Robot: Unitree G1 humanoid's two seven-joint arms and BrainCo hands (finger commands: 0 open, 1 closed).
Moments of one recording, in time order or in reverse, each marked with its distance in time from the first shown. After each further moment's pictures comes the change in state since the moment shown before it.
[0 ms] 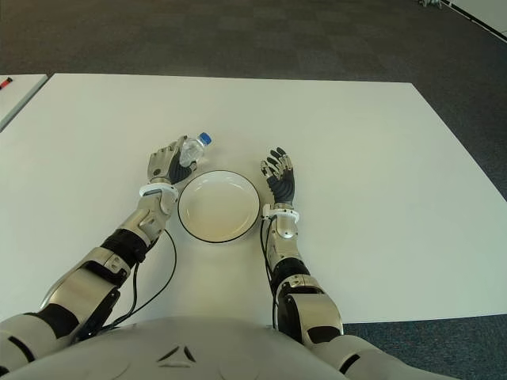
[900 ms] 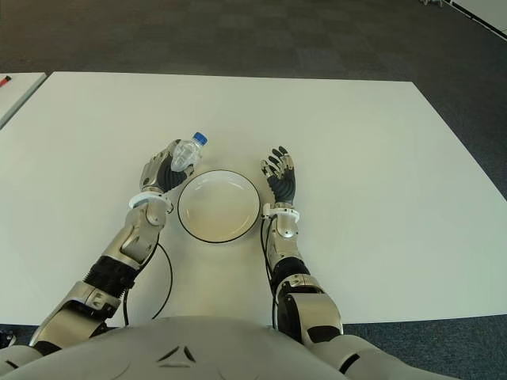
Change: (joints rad) left arm 0.253 0.015 0.084 -0.534 -0.077 0.118 -0.164; right arm -0.003 0.001 0.001 -0.003 -0.006 0.002 -0.003
